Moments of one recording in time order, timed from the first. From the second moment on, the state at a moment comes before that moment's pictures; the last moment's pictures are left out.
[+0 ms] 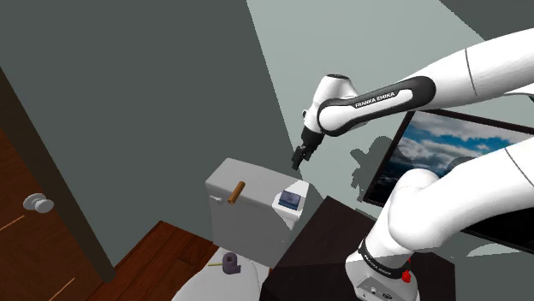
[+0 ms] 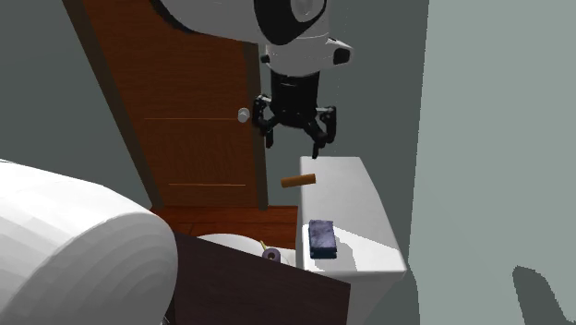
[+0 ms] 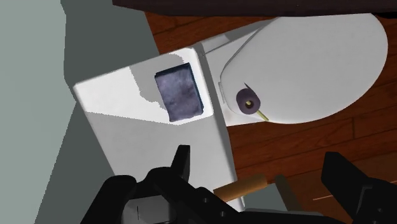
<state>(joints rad) 0.01 -0.57 -0.33 -2.79 -0.13 2.34 -0.18</state>
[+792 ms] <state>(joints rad) 0.32 0.04 -0.64 -2.70 0.53 2.80 -0.88</state>
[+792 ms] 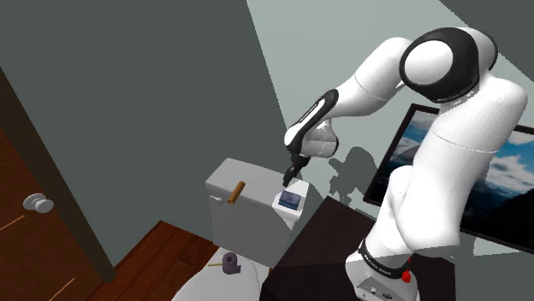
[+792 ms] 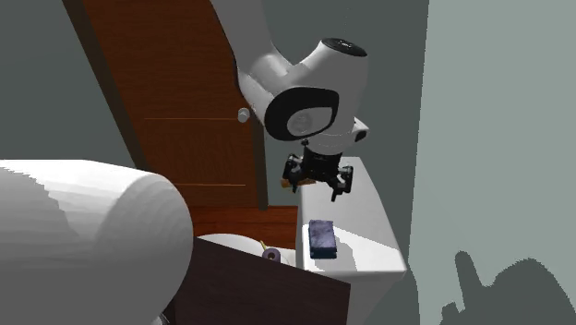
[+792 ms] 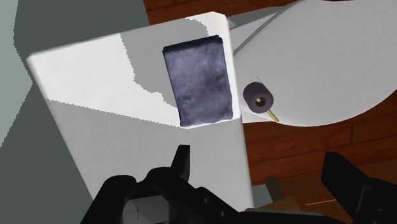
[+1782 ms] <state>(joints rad) 0.04 0.57 -0.30 -2.37 1.35 2.80 -1.65</state>
